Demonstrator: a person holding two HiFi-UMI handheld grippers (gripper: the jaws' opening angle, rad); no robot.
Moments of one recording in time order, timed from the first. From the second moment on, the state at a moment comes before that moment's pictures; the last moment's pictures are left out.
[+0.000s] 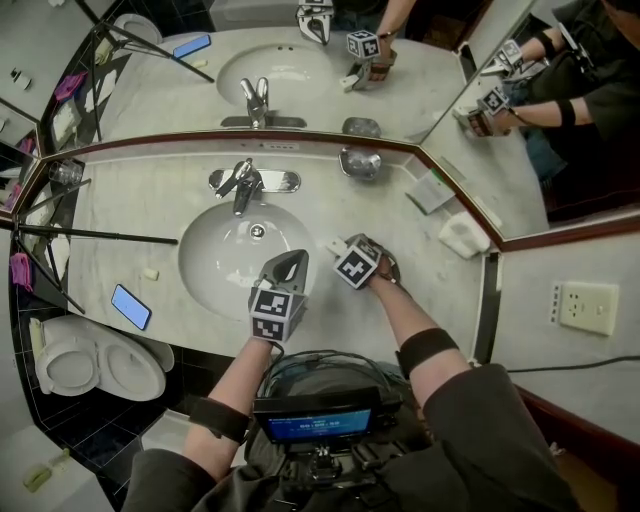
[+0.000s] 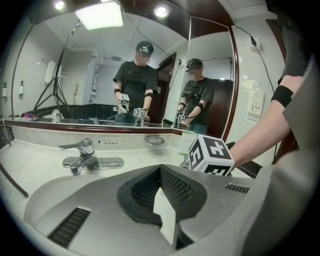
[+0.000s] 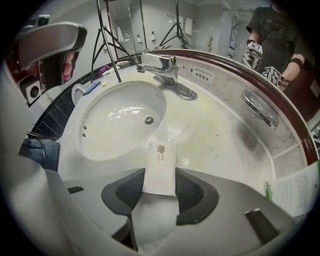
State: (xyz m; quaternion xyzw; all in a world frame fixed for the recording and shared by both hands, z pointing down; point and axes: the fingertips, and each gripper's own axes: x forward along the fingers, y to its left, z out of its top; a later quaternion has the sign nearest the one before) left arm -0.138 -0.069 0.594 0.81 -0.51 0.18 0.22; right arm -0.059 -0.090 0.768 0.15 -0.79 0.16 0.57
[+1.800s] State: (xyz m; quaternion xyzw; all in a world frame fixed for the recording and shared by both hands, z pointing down) left arm -0.089 -0.138 0.577 0.83 -0.49 0.20 0.16; right arm 0.011 -0.191 0.590 0.35 -0.87 0.08 0.35
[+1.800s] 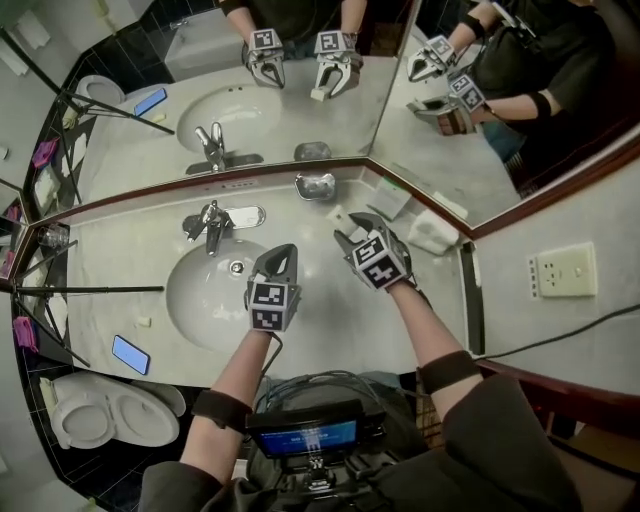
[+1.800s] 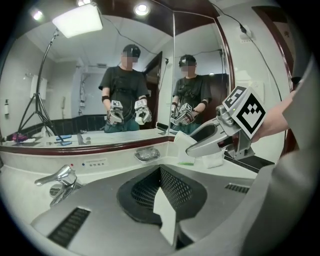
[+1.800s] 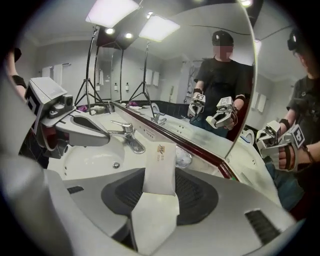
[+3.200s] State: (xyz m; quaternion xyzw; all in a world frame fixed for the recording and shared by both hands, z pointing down) left arm -0.076 -0.258 0.637 0.82 -0.48 0.24 0.19; right arm -0.037 -0.321 0.682 0.25 -0.81 0.01 0.53
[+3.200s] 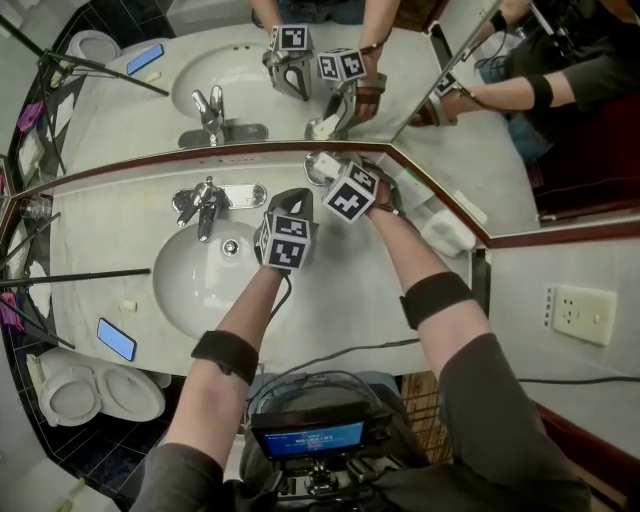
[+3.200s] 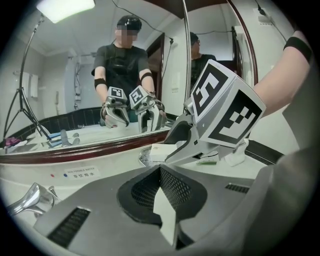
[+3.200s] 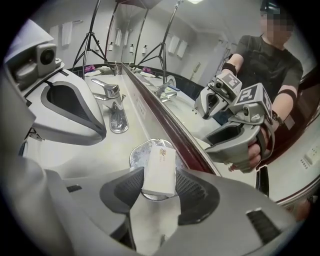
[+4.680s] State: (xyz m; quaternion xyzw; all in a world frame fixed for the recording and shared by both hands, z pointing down) left arm -0.095 -0.133 0.544 0.83 -0.49 0.19 0.16; right arm 0.055 -0.158 0.557 0.42 -0.87 0.18 0.19
